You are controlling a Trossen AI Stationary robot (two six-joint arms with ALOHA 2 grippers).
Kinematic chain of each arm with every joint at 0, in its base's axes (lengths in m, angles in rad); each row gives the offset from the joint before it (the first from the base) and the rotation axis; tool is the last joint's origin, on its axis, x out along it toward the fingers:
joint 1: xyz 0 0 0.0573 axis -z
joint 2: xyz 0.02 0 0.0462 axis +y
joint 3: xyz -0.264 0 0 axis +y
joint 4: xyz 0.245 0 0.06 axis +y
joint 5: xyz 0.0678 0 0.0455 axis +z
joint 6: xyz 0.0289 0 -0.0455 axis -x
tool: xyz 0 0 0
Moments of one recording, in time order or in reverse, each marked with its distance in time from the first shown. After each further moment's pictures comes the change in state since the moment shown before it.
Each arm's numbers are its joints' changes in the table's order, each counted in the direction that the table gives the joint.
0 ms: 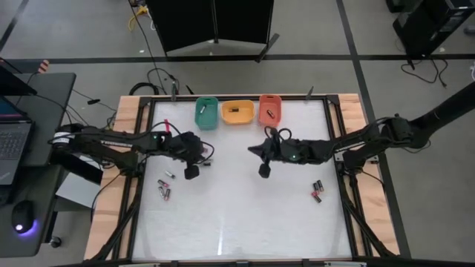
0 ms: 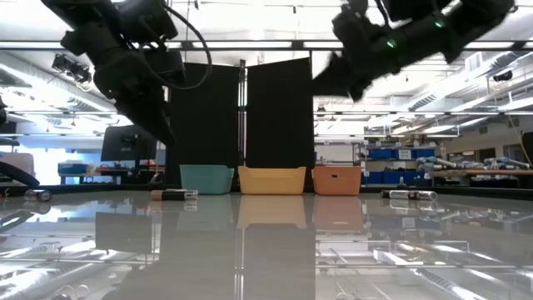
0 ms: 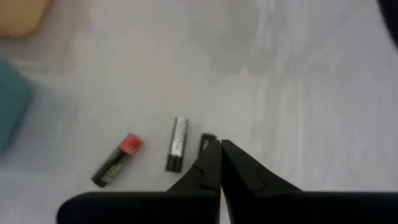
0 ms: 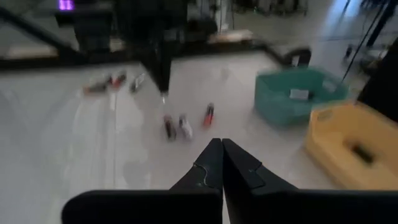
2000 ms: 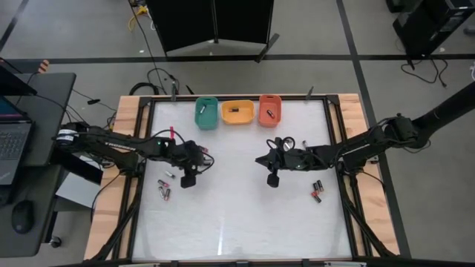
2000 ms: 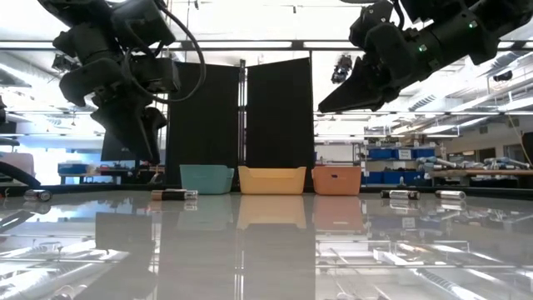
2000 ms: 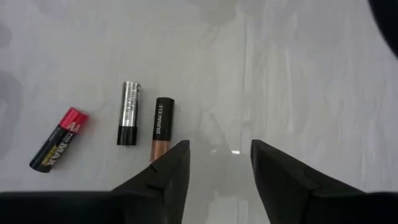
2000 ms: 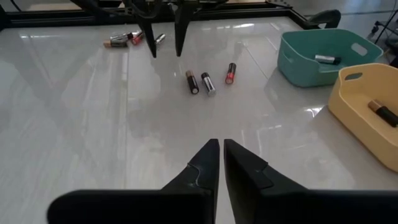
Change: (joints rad) left arm 0.094 0.055 0.005 0.054 -0.028 -0.011; right arm -0.094 -0.048 0.066 0.105 -0.008 -0.045
